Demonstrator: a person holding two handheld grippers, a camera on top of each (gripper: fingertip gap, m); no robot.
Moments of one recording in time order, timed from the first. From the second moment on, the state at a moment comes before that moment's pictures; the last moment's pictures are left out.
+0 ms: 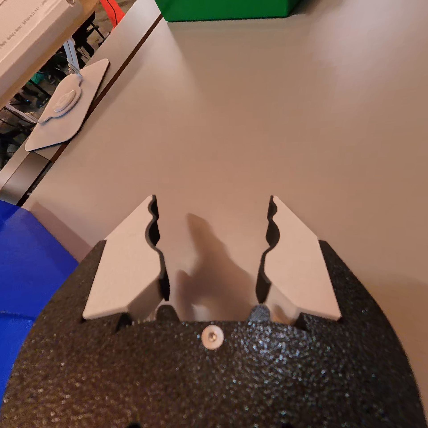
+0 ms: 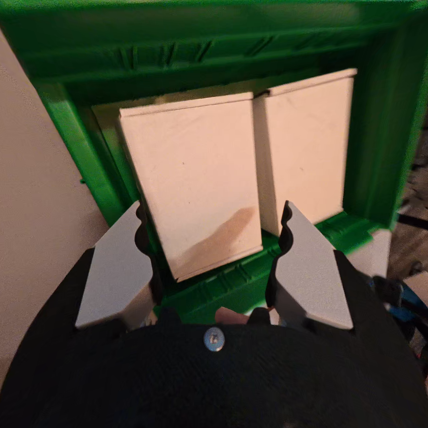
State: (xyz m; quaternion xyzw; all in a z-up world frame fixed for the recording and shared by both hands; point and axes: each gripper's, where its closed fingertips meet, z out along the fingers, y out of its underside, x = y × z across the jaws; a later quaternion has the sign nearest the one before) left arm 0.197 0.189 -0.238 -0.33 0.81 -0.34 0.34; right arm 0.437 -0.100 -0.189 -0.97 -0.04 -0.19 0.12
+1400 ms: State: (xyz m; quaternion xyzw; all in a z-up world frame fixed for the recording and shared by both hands) left arm 0.429 -0.005 -0.177 -0.53 0.62 -0.39 0.42; right arm 0.363 -0.208 -0.170 -0.75 0.33 -0.37 0.44
